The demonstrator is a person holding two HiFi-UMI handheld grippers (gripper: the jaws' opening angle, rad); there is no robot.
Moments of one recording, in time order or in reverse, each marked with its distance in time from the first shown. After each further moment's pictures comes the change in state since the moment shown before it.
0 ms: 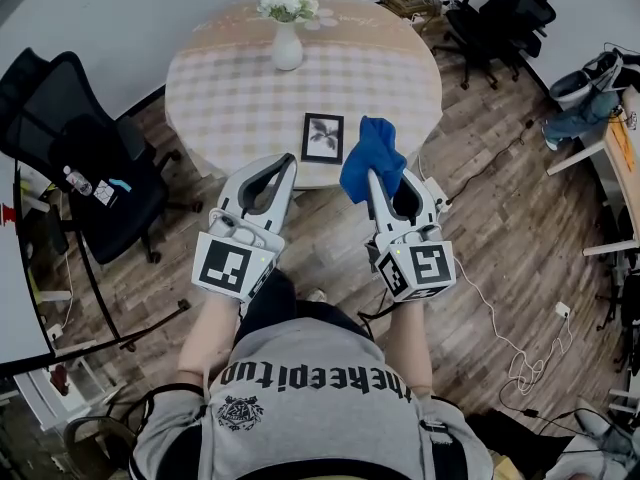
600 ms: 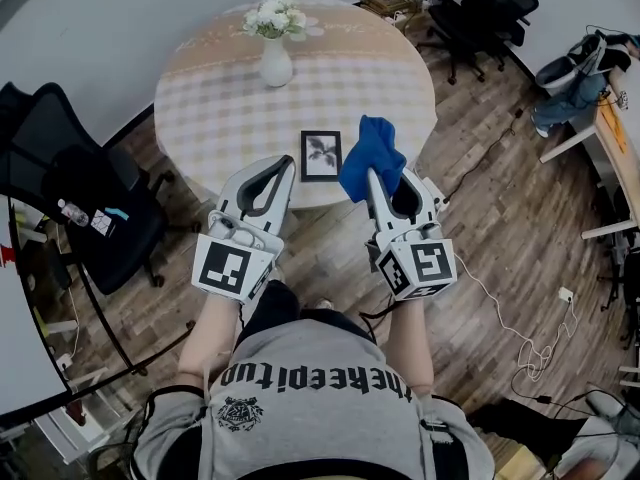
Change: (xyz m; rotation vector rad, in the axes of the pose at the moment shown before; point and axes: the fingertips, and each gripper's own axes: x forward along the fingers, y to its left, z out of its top) left arm 0.033 0.038 -0.001 -0.008 -0.012 -0.081; right arm 0.039 -0.010 0.009 0.013 -0.010 -0.083
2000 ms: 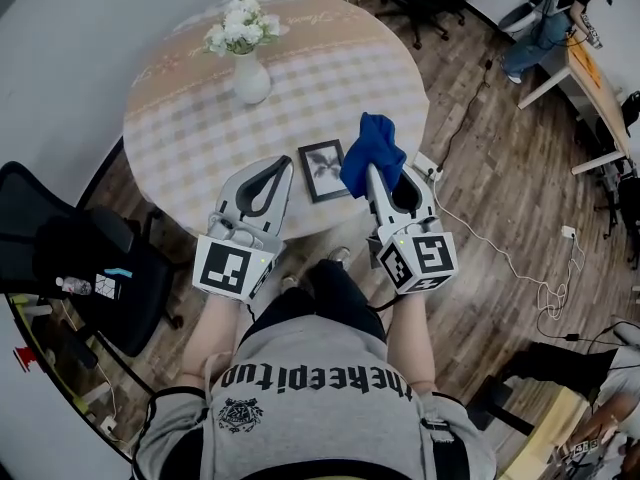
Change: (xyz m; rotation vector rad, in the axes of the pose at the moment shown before) left arm 0.052 0.084 -0.048 -0.061 0.027 -0.224; right arm 0.077 -0.006 -0.032 0.048 0.043 -0.242
